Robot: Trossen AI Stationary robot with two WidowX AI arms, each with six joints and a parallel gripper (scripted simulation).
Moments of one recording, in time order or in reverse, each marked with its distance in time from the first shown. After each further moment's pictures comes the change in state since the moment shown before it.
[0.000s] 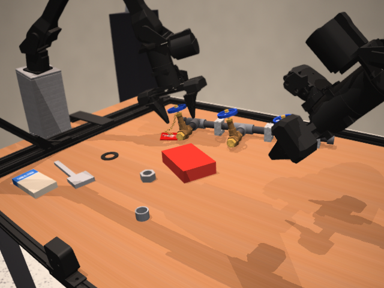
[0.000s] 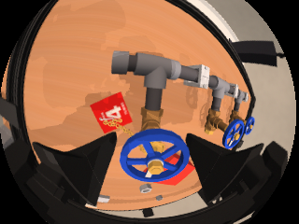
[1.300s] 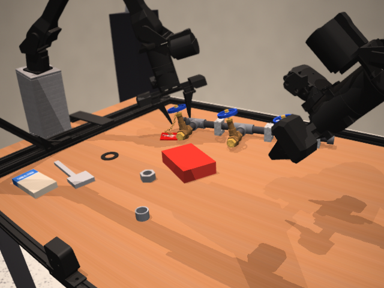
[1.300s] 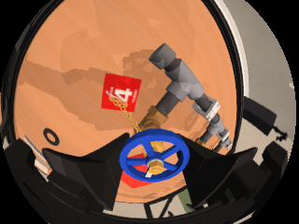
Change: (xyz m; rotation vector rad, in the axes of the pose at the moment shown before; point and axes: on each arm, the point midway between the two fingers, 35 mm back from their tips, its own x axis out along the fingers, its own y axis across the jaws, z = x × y) left arm 0.000 0.000 0.000 -0.561 0.001 -0.001; right arm 0.000 0.000 0.000 0.000 0.000 0.000
